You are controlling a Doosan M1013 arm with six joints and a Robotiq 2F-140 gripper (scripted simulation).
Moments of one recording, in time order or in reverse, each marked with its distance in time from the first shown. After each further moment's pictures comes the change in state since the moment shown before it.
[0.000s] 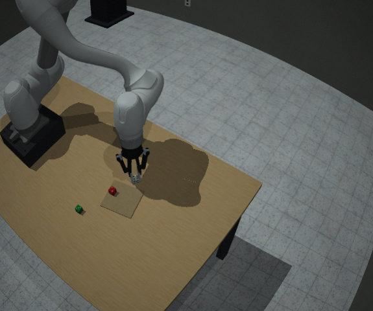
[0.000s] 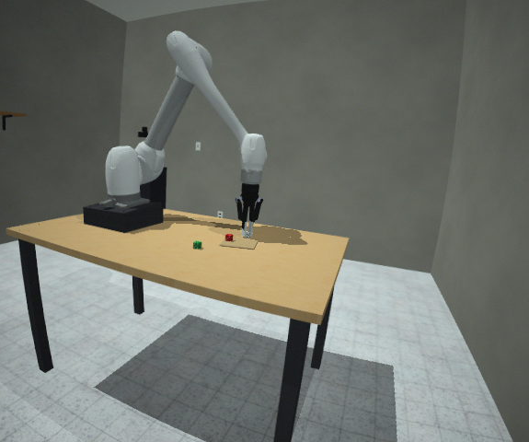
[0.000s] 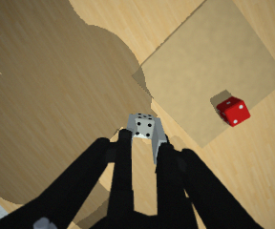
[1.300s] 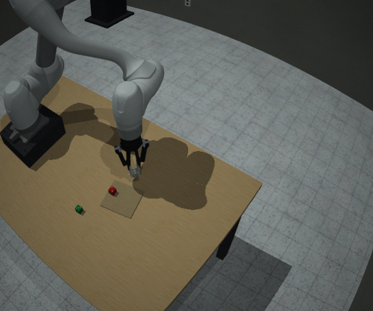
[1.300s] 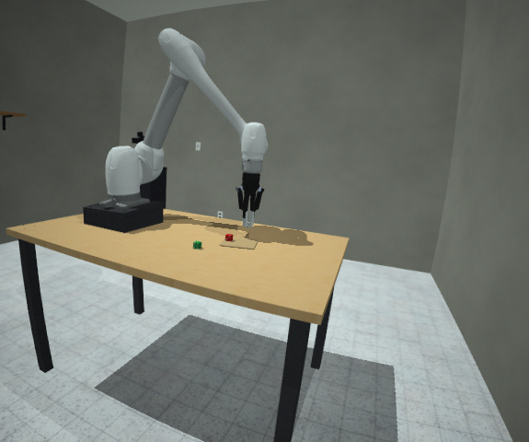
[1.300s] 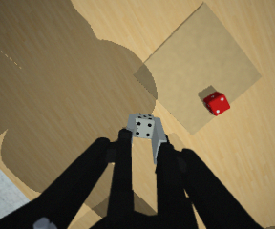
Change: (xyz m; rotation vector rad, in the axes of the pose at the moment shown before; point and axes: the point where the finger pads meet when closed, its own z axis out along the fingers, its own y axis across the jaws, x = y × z) arm 0.002 0.000 -0.047 0.003 0.004 0.002
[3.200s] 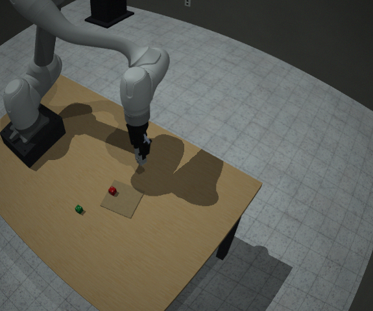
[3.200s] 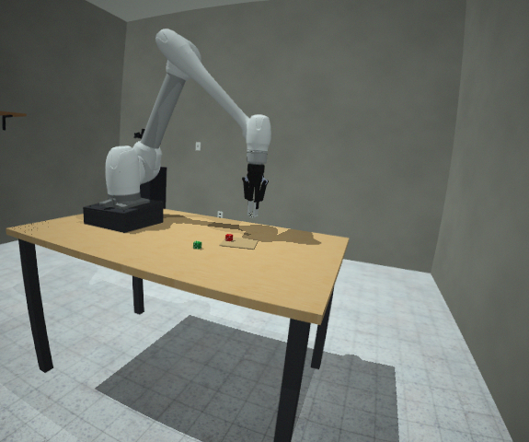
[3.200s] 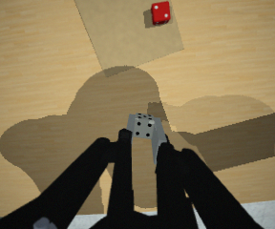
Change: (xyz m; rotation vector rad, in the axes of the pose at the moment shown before) arm -0.023 -0.034 -0.039 -0.002 -0.010 1.134
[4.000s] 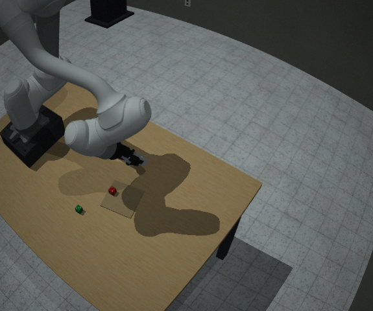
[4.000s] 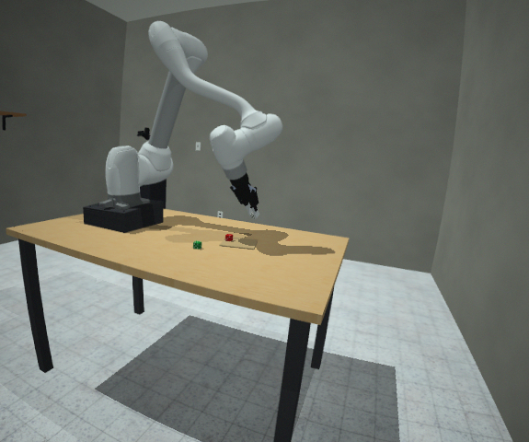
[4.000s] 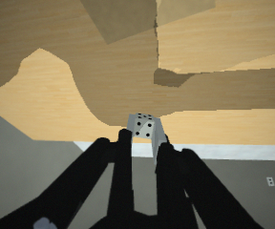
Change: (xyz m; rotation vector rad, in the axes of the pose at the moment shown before) arm 0.012 -0.007 0.005 0.008 -0.649 0.014
